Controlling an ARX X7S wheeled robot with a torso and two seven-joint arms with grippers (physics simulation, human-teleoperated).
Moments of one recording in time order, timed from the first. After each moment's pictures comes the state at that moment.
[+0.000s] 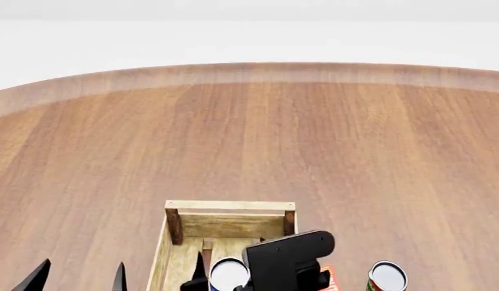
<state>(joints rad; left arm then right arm) -0.05 -0.33 0.40 0.13 -0.34 0.02 -0.38 0.41 0.29 -0.56 -0.06 0.60 0.43 0.24</state>
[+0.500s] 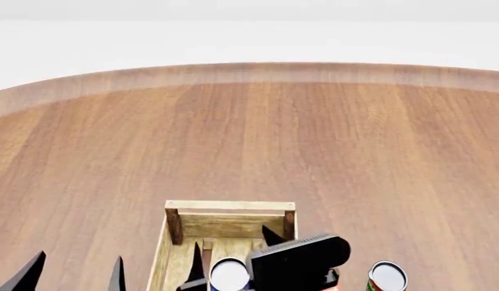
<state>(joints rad) -0.03 -0.36 0.41 0.26 -0.34 -0.02 -0.41 0.34 0.35 -0.55 -0.26 0.58 0.39 0.29</state>
